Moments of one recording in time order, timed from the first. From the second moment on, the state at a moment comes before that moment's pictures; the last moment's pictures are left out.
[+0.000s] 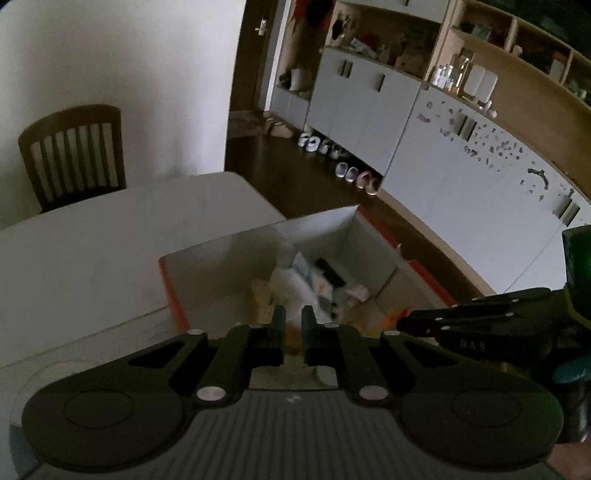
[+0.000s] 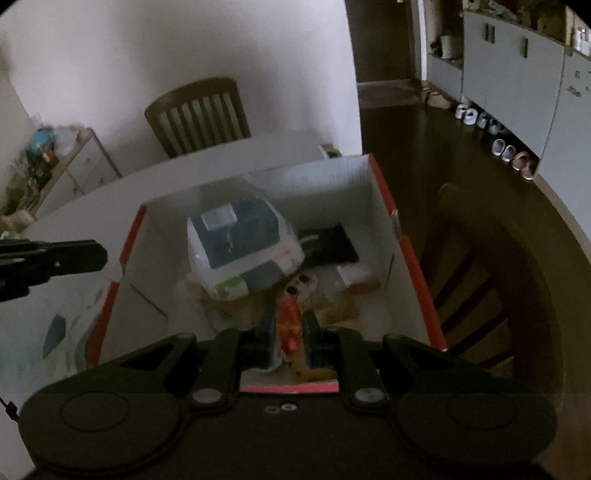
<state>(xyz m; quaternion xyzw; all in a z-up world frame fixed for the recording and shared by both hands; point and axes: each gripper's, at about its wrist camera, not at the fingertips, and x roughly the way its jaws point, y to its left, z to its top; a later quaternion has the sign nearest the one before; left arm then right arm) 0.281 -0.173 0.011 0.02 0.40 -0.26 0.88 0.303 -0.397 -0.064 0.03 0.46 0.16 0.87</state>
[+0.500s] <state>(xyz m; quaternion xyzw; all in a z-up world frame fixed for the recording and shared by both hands) 0.264 -0.083 -0.003 0.03 0.42 -0.19 0.89 0.312 -0.398 -0.073 0.03 0.48 0.18 0.86</state>
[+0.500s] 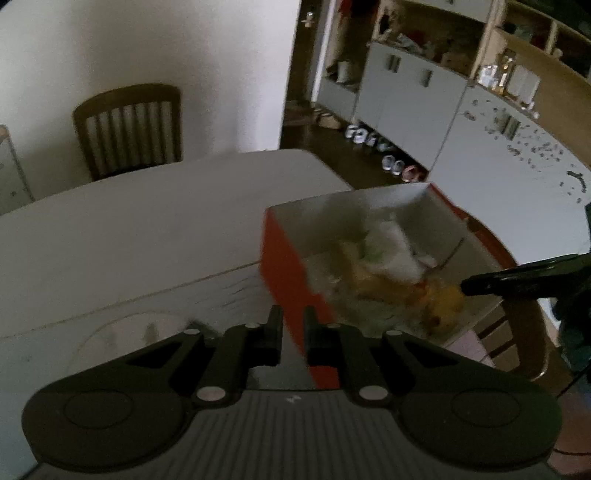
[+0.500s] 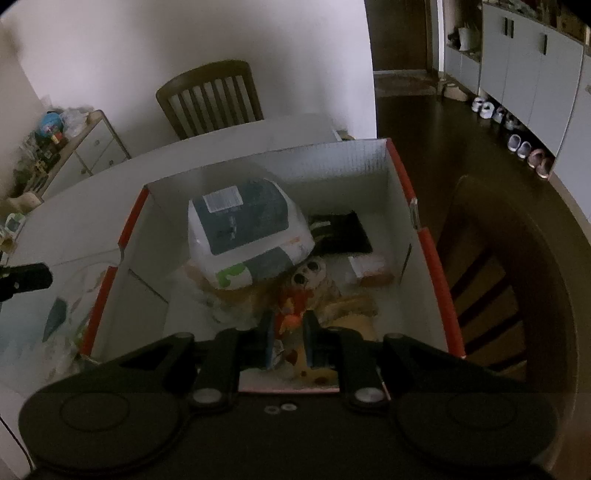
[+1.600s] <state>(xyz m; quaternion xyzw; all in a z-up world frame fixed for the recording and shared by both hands) 0.272 -0.018 -0.120 0.13 0.51 -0.19 0.83 0.286 -0.395 -0.062 0.04 0.46 0.17 0.87</state>
